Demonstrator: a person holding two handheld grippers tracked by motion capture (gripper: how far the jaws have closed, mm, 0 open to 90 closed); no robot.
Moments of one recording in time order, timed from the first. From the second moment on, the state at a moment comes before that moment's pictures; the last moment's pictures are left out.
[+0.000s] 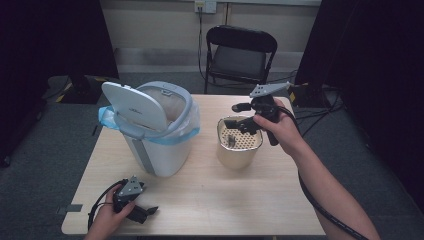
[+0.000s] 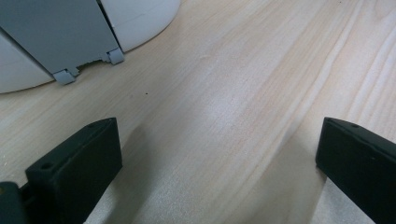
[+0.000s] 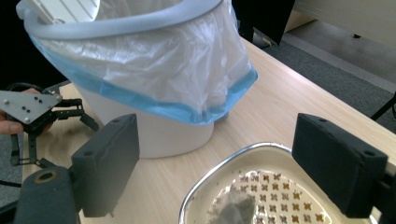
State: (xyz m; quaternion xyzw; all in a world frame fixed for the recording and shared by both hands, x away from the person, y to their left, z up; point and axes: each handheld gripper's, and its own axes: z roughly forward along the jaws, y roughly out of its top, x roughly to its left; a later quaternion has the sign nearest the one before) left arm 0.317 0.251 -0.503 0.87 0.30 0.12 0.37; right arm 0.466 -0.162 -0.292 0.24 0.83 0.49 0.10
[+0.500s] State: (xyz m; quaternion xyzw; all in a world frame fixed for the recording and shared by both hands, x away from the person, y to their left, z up) left arm 0.317 0.251 -0.502 0.88 0.29 0.12 0.36; right arm 0.450 -0.182 -0.322 0.25 0.84 0.48 0.09
